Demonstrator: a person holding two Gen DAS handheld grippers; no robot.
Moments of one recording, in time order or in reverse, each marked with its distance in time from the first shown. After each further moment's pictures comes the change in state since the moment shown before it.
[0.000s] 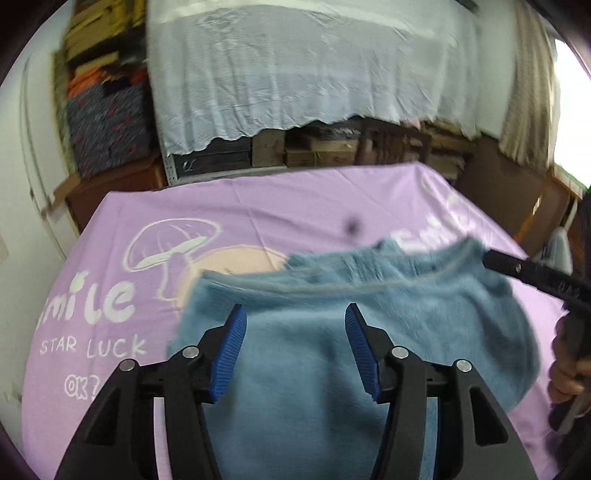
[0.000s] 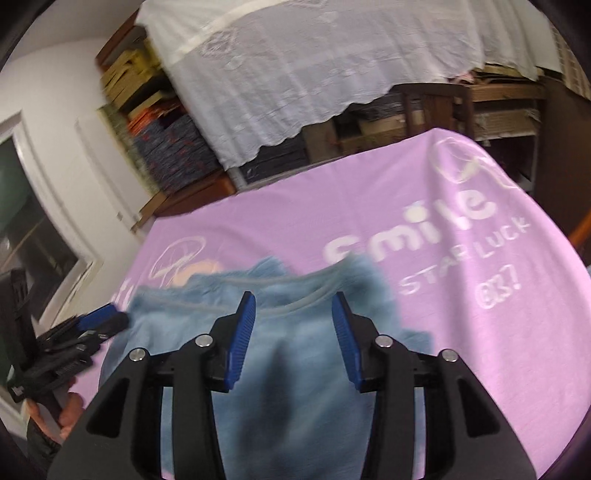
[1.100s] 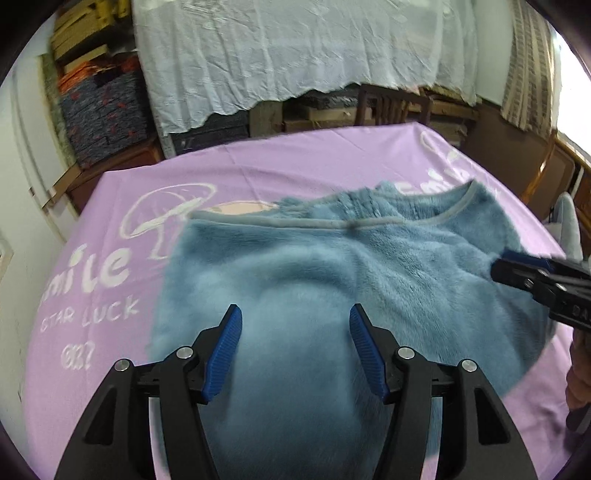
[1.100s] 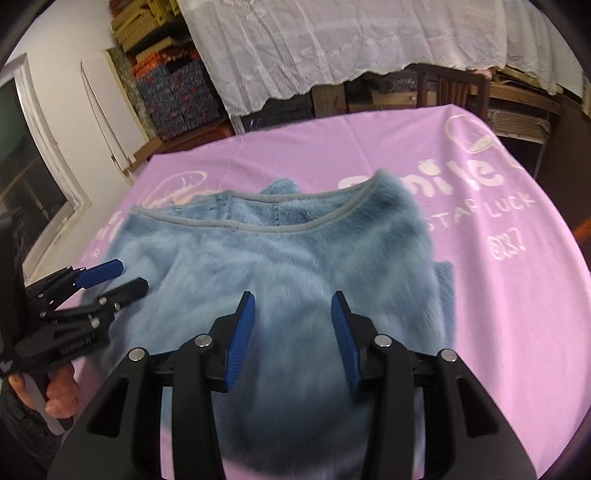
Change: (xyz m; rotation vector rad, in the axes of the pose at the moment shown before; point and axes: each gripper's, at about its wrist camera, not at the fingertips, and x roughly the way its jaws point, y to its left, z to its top) left arm -0.003 0.003 -0.032 -0.001 0.087 0.021; right arm -0.009 0.024 -0.046 -0.090 0.126 -0.065
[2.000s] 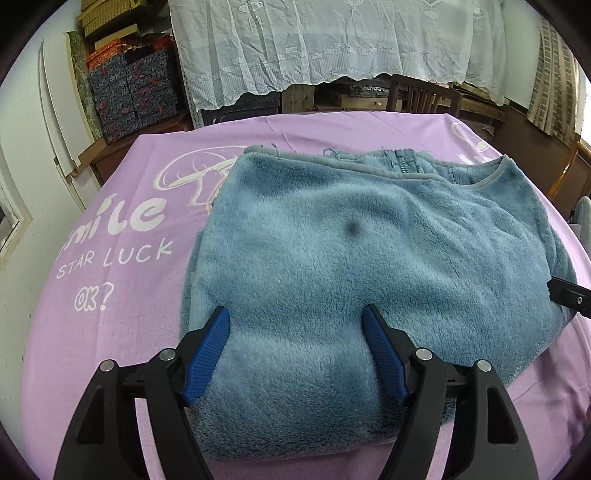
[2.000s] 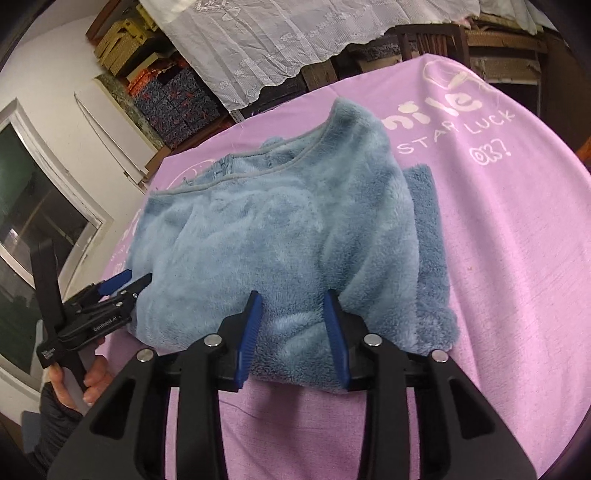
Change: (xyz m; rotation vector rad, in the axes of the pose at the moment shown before) left arm 0.003 0.021 -0.039 -0.058 0.050 0.082; right arm -0.020 -0.024 -0.048 0.145 0.062 0.098
